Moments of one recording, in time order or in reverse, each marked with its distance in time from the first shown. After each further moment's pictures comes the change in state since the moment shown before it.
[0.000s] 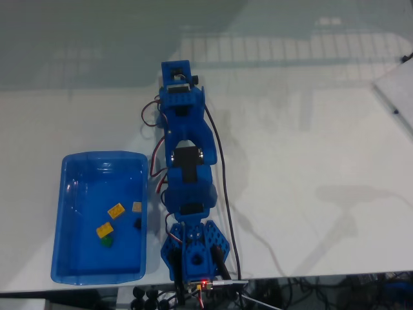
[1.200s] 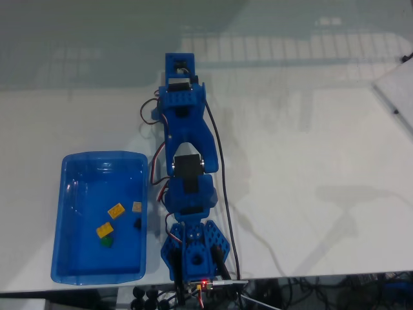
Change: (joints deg) arm -0.4 5.4 -1.5 4.2 4.8
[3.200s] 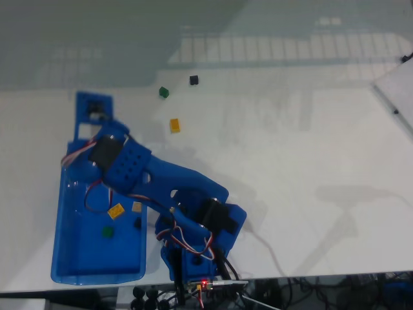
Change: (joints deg) arm -57.7 32.9 -6.2 31.2 53.8
